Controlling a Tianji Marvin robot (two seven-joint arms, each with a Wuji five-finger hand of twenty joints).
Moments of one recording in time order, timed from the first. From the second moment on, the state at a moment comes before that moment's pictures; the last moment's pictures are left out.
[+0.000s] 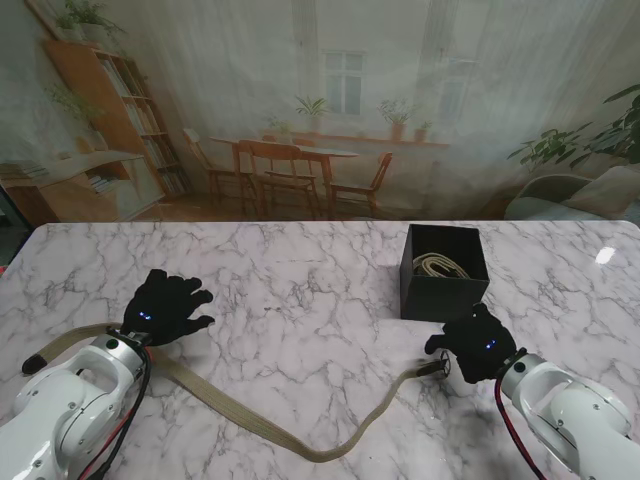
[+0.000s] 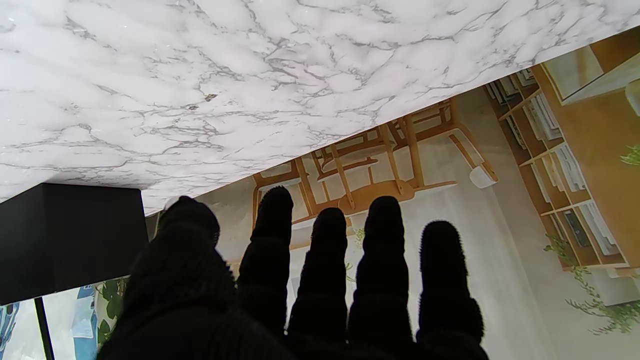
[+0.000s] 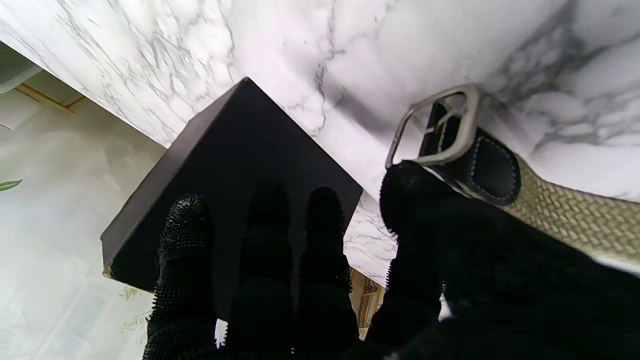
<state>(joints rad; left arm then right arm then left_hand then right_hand) 1.76 -1.02 -1.46 -1.75 1.36 -0.19 0.09 -1.80 -0.98 1.46 -1.70 -1.58 -0.30 -0.05 0.91 -0.08 0.00 -0.03 0.64 0.07 0.27 0.57 0.63 0.13 0.19 0.36 0.58 0.21 0.30 0.55 0.15 0.25 0.82 0.58 0.55 -0.58 1.14 -0.13 0.44 -0.39 0.53 0.32 0.73 0.00 0.33 0.29 0.73 0.04 0.28 0.32 0.31 0.30 1.03 0.32</state>
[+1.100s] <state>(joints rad) 1.74 -1.02 -1.44 -1.72 1.36 -0.19 0.14 -1.68 -0.99 1.28 -1.47 -1.36 -0.26 -0.26 0.91 -0.08 0.00 -0.03 0.64 0.07 0.27 0.57 0.58 0.15 0.16 0.36 0.58 0.21 0.30 0.55 0.15 0.25 0.82 0.58 0.48 -0.63 0.99 -0.27 0.83 -0.24 1.01 0.30 1.34 -0.07 0.74 0.59 1.14 -0.03 0.54 0.50 0.48 0.29 1.14 0.33</state>
